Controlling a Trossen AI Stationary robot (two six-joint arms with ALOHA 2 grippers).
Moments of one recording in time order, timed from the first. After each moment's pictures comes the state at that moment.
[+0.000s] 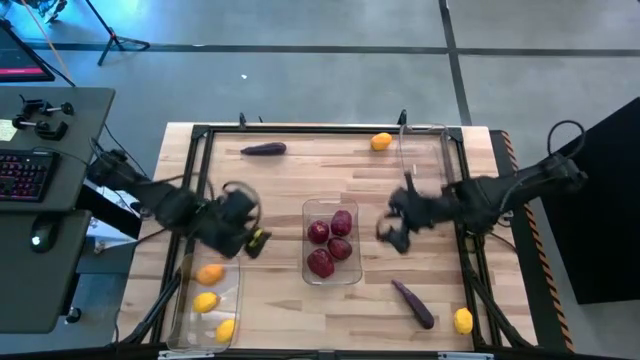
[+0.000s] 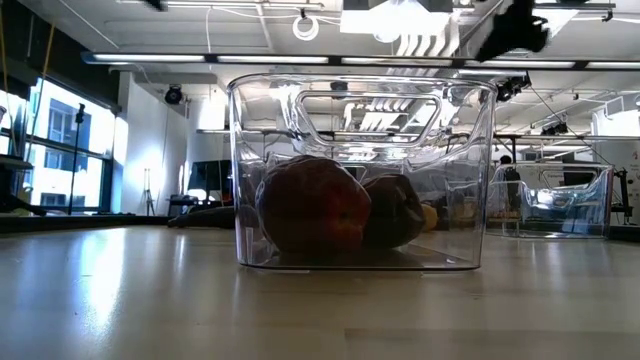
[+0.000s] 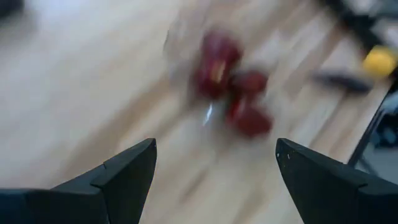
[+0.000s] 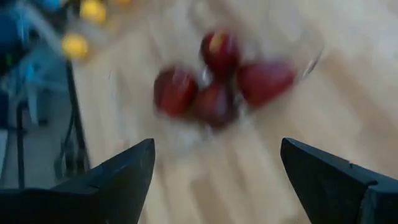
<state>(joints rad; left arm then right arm) -0.50 1.33 1.40 -1.17 -0.52 -1.23 0.31 1.15 1.06 -0.76 0.19 0.78</state>
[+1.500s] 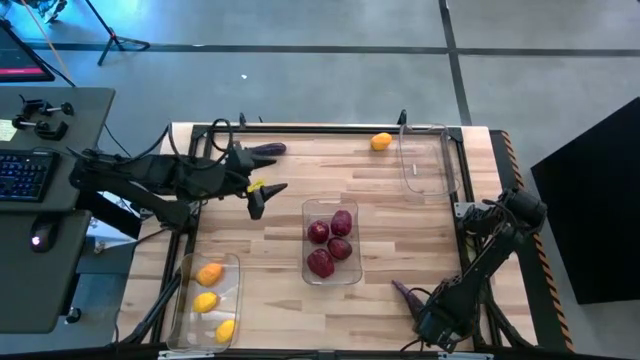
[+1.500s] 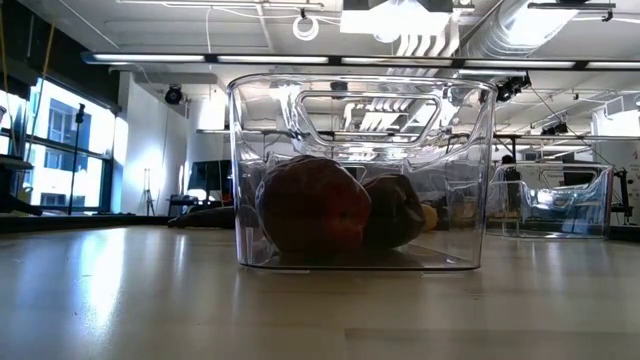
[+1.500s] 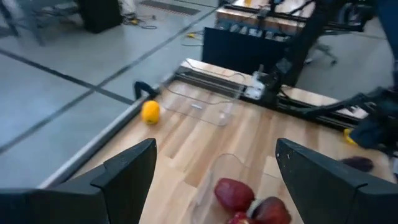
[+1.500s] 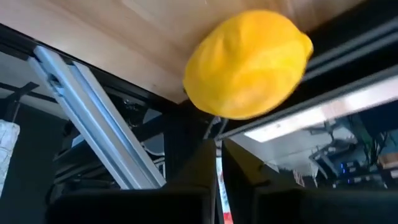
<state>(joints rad) -0.21 1.12 1.28 -0.58 -0.59 -0.30 0.95 1.76 1.06 -0.91 -0.77 1.64</state>
